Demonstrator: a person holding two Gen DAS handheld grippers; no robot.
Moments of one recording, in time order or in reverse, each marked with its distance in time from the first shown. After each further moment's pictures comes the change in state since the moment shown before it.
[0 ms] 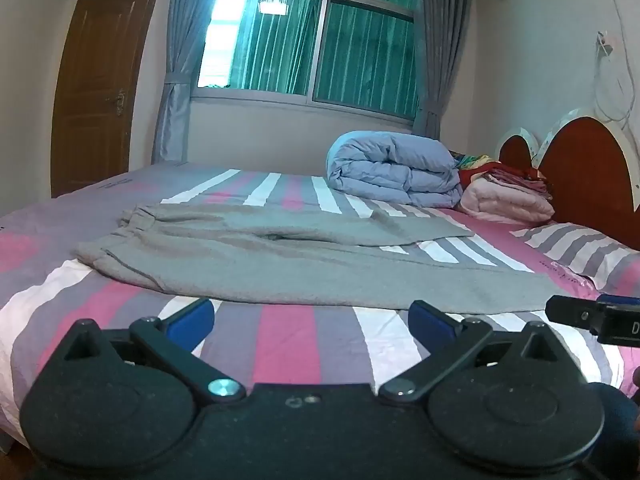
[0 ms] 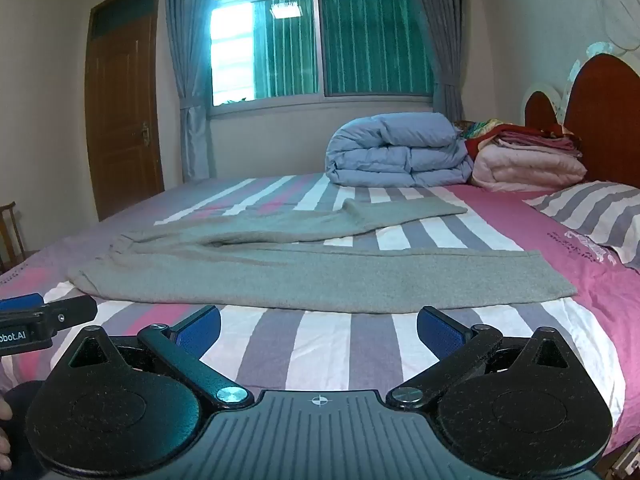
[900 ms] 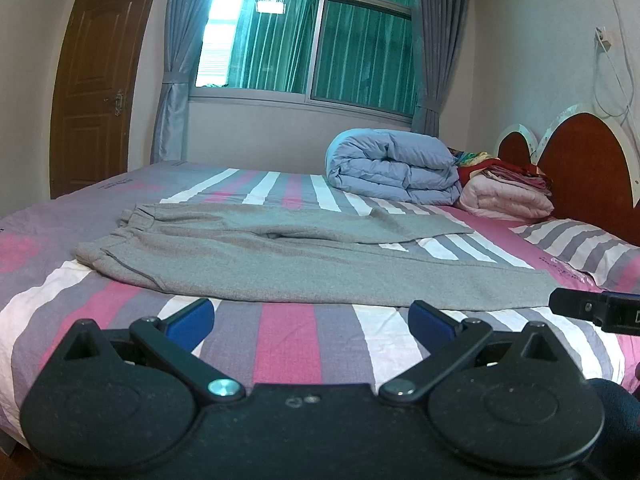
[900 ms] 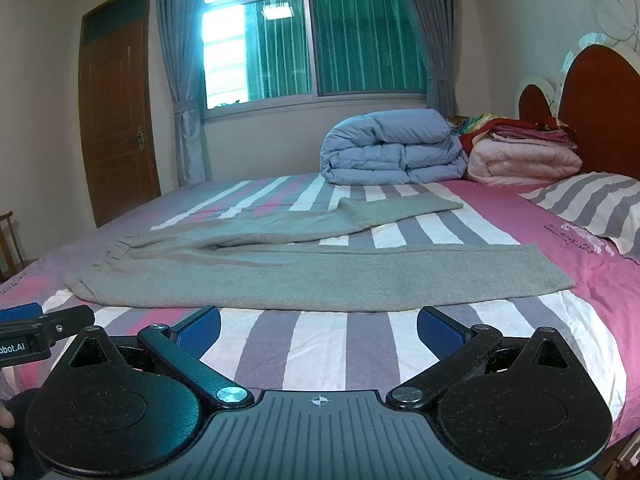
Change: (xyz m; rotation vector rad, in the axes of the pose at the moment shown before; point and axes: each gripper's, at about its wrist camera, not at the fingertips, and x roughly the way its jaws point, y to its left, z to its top) left arm -0.003 0.001 0.000 0.004 0.006 0.000; right arm -0.001 -0.005 -0.003 0.021 -0.001 0.002
